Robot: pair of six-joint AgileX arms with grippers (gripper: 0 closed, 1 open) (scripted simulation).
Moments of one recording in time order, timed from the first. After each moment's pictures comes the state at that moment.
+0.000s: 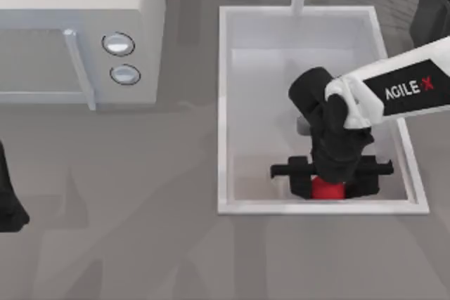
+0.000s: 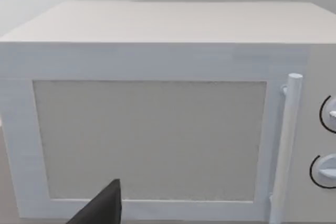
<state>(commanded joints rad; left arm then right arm) 0.00 0.00 0.00 0.00 0.00 0.00 0.48 2.36 1.32 -0.53 0.00 0.50</state>
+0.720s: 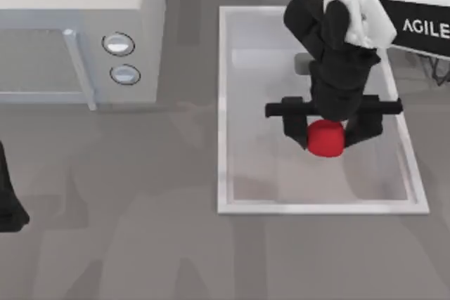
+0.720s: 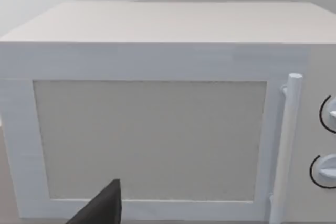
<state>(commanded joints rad) 0.00 0.00 0.00 0.00 0.00 0.00 0.48 2.19 1.67 -1.03 0.03 0.49</state>
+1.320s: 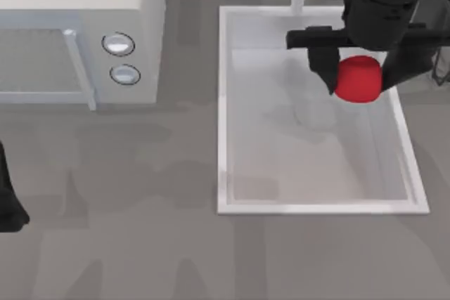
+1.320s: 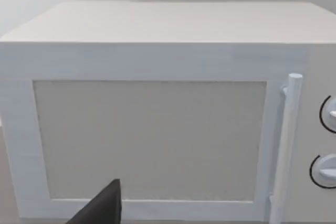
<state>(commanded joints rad) 0.00 0.00 0.00 0.00 0.00 0.00 0.47 2.03 1.98 -1.47 0.03 0.48</state>
